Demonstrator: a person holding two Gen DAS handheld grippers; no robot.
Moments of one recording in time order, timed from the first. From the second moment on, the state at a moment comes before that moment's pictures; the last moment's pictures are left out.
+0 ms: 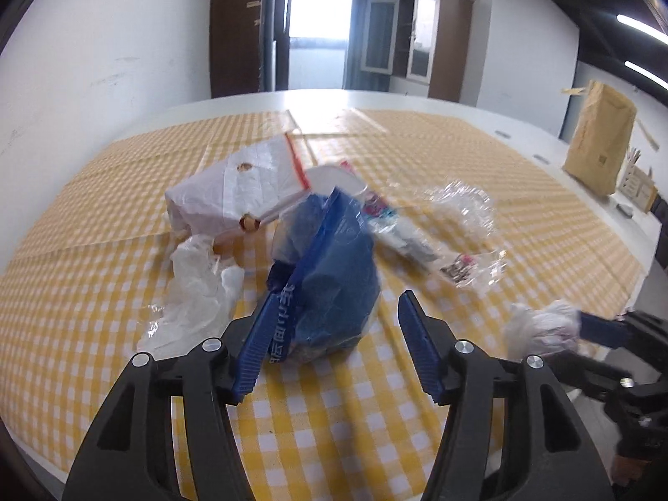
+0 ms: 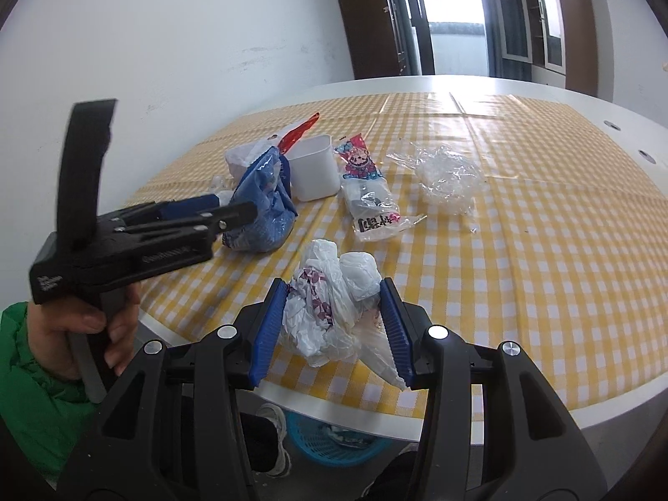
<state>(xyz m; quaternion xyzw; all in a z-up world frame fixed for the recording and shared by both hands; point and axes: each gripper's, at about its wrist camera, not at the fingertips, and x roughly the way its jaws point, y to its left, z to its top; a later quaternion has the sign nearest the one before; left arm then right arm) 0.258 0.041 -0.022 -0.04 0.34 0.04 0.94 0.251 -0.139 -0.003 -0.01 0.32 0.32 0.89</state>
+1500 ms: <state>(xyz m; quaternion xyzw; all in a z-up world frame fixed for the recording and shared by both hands) 0.012 0.027 -0.002 -0.12 0.26 -0.05 0.96 0.097 -0.159 -0.008 -0.02 0.28 0.36 0.89</state>
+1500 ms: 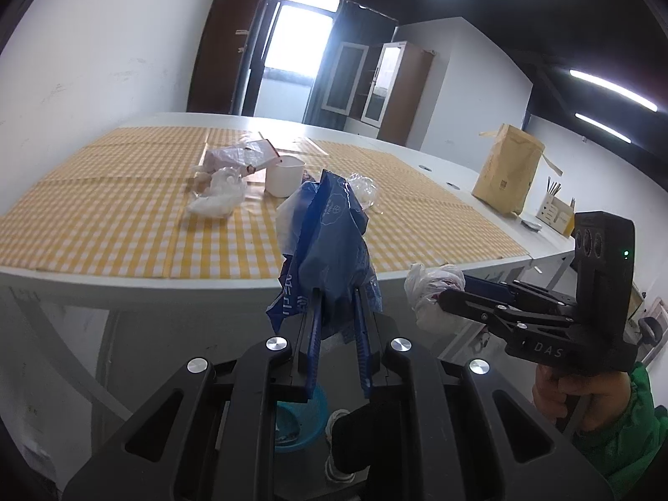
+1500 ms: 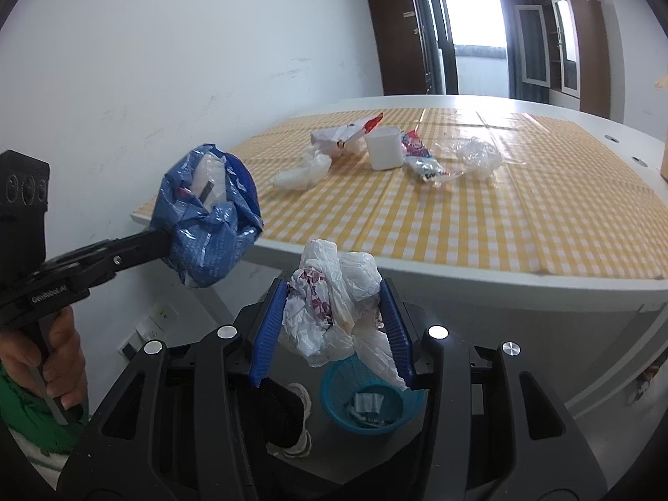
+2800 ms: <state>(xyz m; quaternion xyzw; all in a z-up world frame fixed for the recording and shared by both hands) 0.063 0.036 -0.181 -0.19 0.44 -0.06 0.87 0.151 -0.146 -0.199 0.01 0.49 0.33 0.81</state>
